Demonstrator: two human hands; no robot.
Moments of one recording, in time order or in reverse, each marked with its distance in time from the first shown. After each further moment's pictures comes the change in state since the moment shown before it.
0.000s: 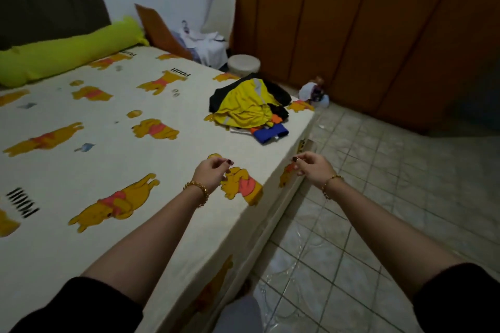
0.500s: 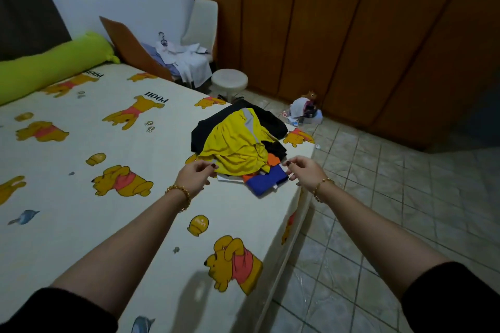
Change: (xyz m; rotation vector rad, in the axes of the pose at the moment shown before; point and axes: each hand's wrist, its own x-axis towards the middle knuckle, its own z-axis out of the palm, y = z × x) left_hand 0.274 0.045 -0.026 0.024 -0.026 0.026; right_hand 0.259 -0.064 0.002 -0.101 0.038 0.009
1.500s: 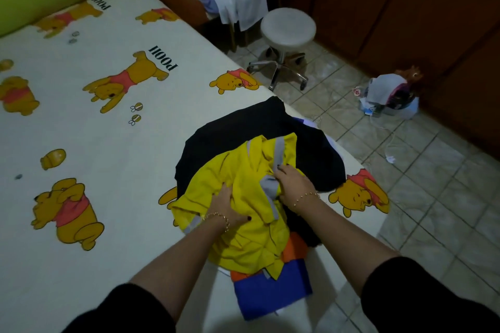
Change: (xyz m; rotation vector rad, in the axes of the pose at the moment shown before) left_hand 0.399 -0.111 0.163 0.411 -0.171 -0.506; right_hand 0.498 0.088 0.113 -0.958 -0.558 -0.430
